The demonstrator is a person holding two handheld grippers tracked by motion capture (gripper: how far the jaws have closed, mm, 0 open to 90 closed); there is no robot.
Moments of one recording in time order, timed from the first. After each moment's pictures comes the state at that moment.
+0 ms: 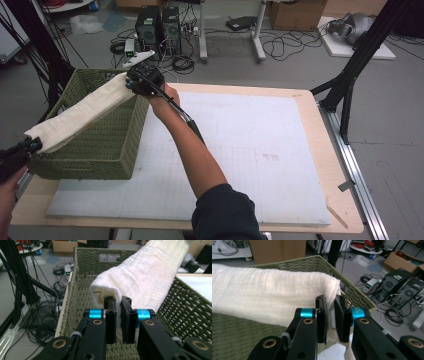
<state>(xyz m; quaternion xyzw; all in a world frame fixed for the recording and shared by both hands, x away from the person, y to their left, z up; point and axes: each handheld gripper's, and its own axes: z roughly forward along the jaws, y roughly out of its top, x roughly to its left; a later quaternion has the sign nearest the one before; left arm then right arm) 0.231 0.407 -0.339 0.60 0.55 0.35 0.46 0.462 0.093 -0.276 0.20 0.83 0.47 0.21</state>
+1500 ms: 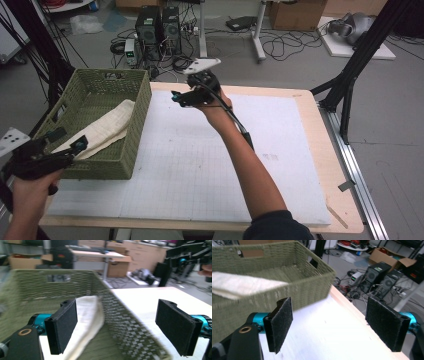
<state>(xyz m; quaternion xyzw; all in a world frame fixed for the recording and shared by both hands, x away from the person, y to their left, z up) 0.244 0.318 -0.329 0.62 0.44 0.29 0.57 0.433 -0.062 -0.274 0.23 0.82 0.47 0.24</state>
